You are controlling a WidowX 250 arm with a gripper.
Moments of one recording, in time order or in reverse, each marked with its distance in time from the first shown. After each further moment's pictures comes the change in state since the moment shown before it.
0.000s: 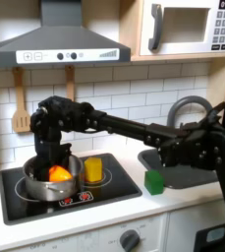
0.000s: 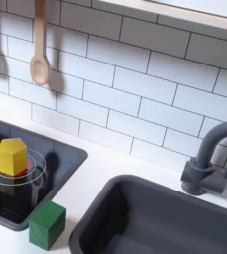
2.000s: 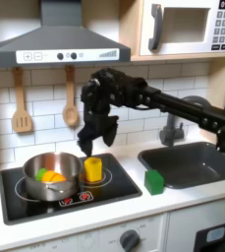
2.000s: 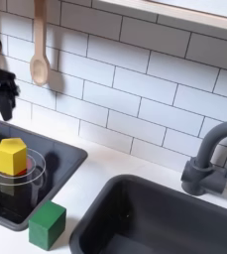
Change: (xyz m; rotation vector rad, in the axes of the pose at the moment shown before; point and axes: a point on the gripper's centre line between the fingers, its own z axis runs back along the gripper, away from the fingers) arm -0.047 -0.087 0.058 -0.101 -0.089 -0.161
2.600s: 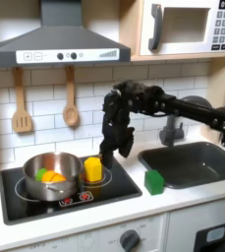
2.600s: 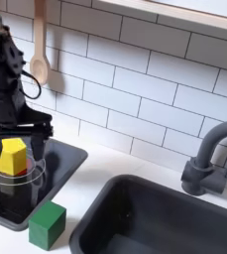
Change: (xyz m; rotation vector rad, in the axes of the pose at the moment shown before) arm -0.026 -0.028 -0.030 0.084 0.061 0.119
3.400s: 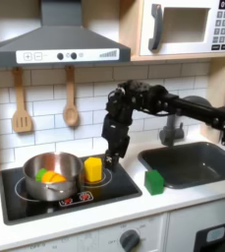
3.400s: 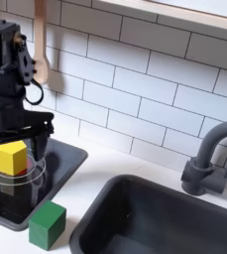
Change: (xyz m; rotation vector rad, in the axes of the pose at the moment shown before) arm -0.004 0.004 0.000 0.084 -0.004 0.375
